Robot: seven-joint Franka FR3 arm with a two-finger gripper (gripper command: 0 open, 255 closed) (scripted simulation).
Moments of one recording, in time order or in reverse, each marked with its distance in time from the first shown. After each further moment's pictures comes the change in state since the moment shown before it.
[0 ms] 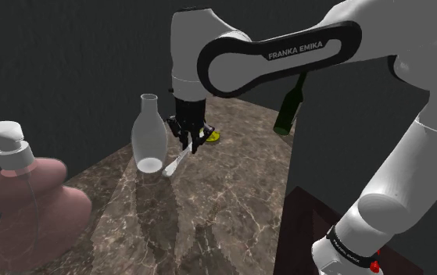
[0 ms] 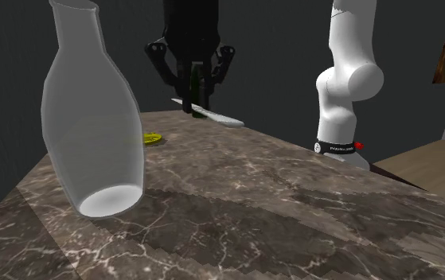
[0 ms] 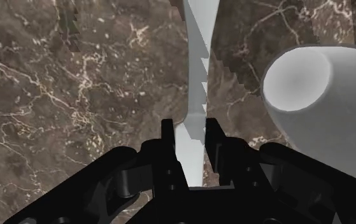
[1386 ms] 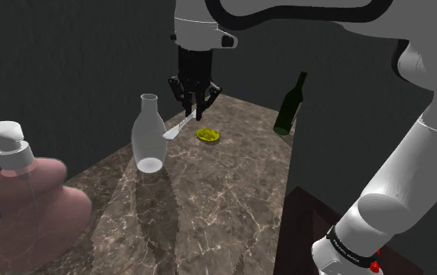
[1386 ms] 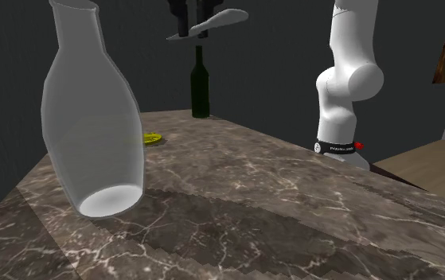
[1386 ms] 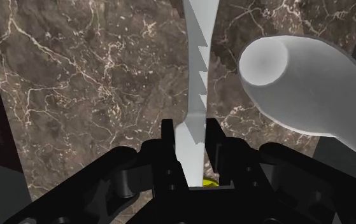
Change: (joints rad) arm 0.002 -0.021 0.004 0.264 0.021 -0.277 -0.031
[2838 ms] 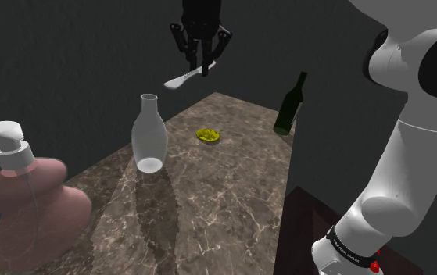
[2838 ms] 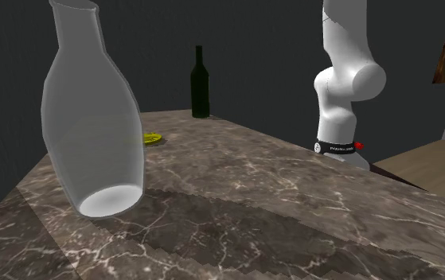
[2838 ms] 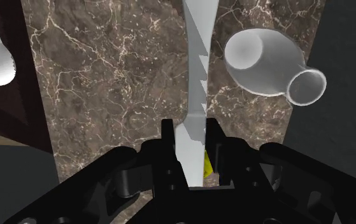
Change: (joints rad) arm 0.086 0.156 0.030 0.464 -0.115 -0.356 0.042
